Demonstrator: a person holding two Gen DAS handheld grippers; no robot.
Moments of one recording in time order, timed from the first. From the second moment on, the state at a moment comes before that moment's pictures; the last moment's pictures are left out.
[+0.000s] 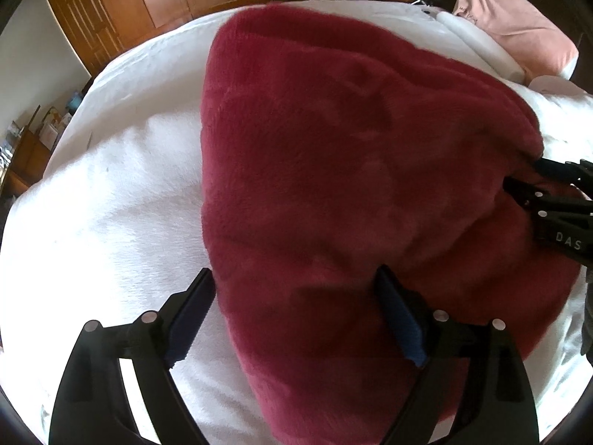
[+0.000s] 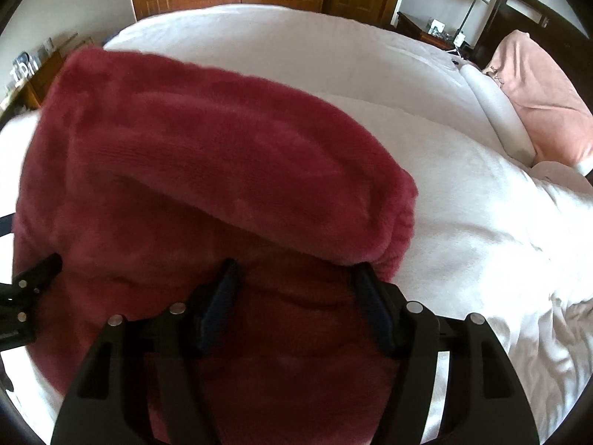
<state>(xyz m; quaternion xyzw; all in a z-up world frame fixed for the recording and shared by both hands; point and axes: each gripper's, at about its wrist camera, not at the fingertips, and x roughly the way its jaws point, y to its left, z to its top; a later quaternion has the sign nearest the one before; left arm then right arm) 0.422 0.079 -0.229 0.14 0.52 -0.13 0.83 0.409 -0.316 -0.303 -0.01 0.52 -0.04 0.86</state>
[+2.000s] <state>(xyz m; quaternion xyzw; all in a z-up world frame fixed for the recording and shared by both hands) 0.243 0.127 -0.002 0.12 0.34 -0.13 0.92 0.172 -0.262 -0.087 0.08 0.34 -0.12 0.93</state>
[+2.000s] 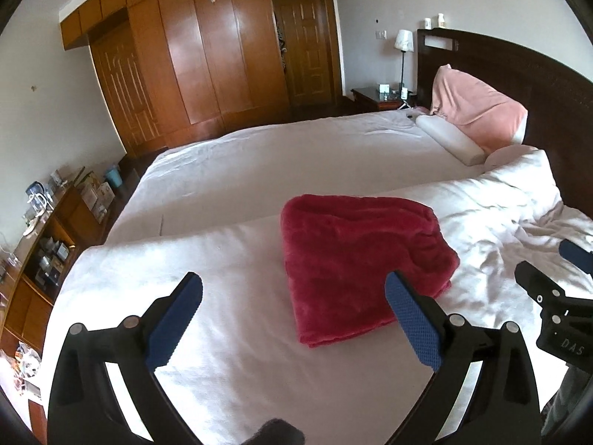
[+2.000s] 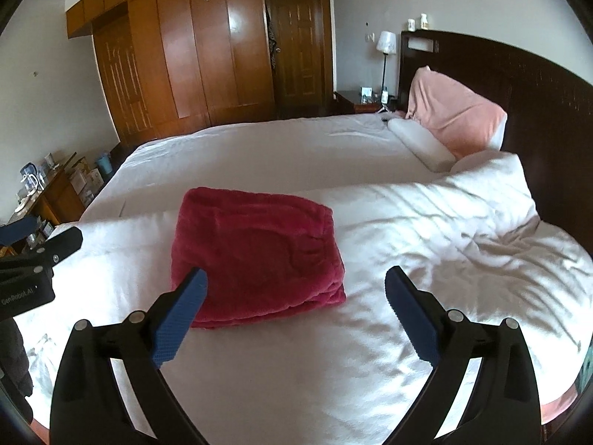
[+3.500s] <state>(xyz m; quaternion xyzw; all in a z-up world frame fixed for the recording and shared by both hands) 0.271 0.113 -0.014 0.13 0.36 -0.15 0.91 0.204 -0.277 -0.095 0.07 0.36 -0.12 0.92</state>
